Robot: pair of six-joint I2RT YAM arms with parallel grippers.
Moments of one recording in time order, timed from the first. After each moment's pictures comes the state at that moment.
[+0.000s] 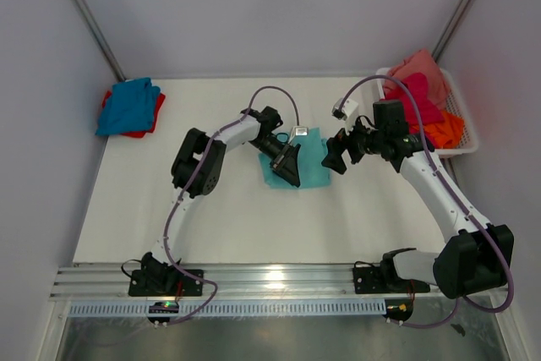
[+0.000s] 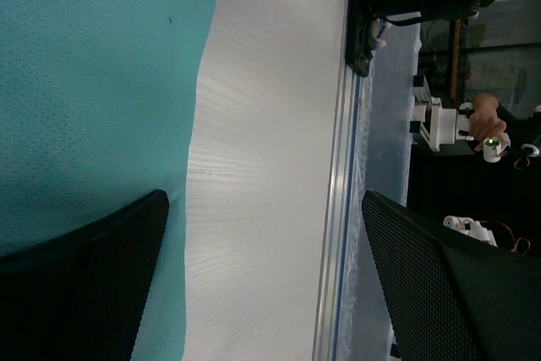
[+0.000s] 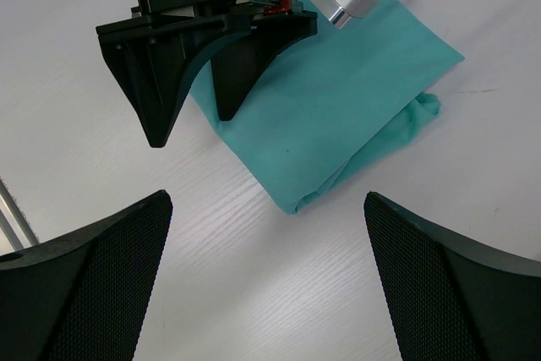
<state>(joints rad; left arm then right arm) -0.57 2.42 1.90 -0.99 1.19 0.35 0.21 1.26 1.06 -0.58 -0.61 -0.41</state>
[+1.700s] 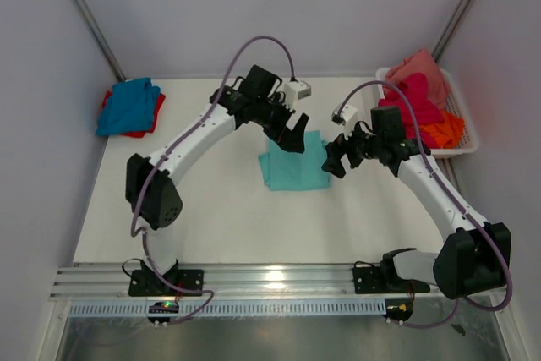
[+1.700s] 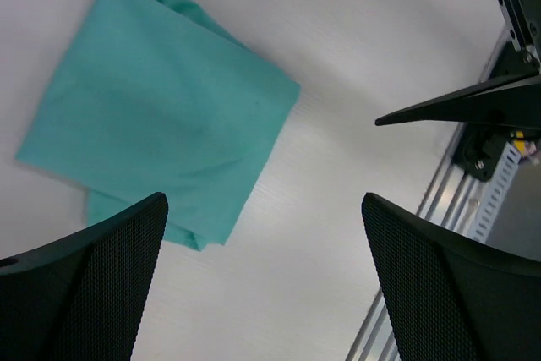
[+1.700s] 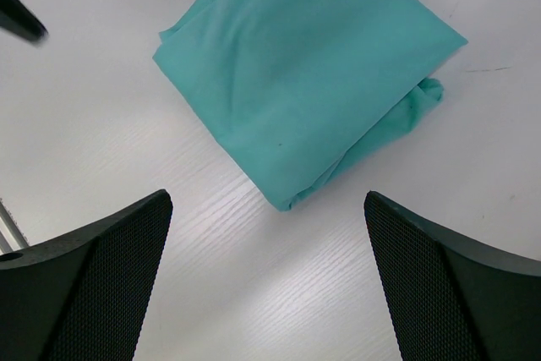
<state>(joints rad) -0.65 1.96 1.90 -0.86 0.58 0.12 0.21 1.26 0.99 -0.53 -0.59 -0.40</state>
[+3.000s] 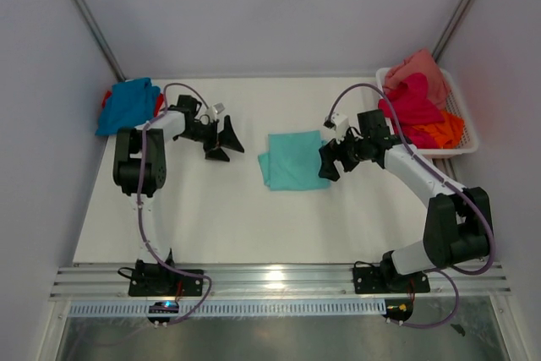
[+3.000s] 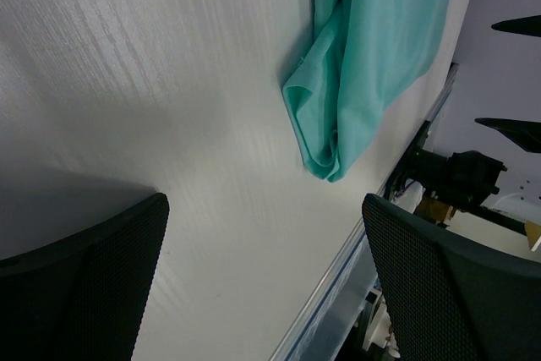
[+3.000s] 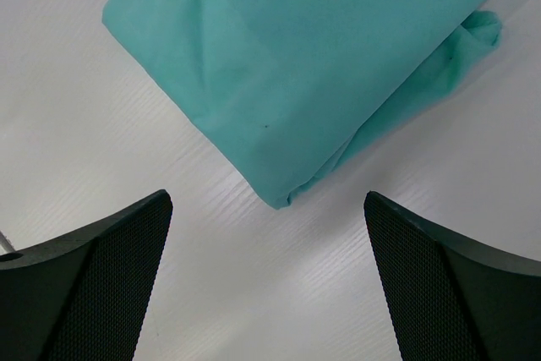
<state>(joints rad) -0.09 2.14 1.48 -0.64 0.92 -0.13 0.22 1.45 0.97 -0.49 -0.54 -0.36</state>
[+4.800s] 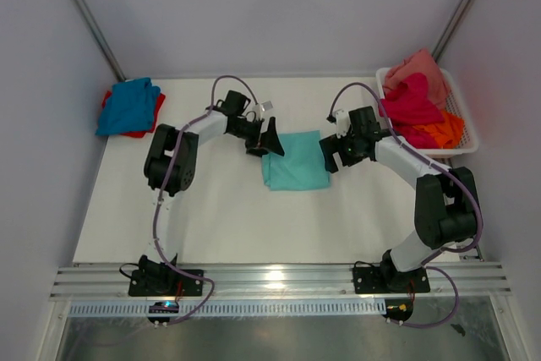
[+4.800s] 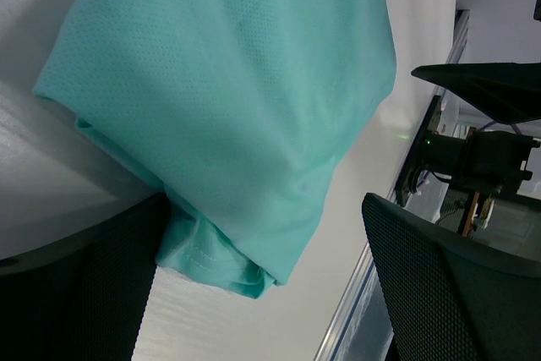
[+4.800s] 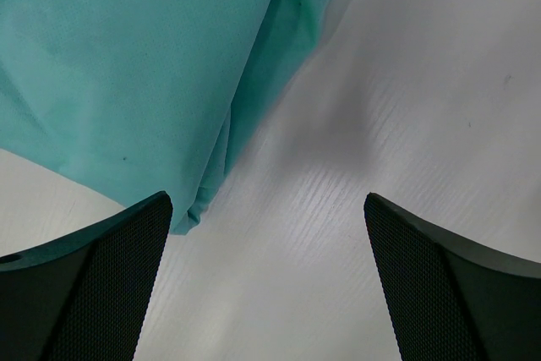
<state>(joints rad) -0.37 2.26 1.65 -0.49 0.93 -0.21 0.24 1.59 1.02 -0.45 -0.19 -0.18</state>
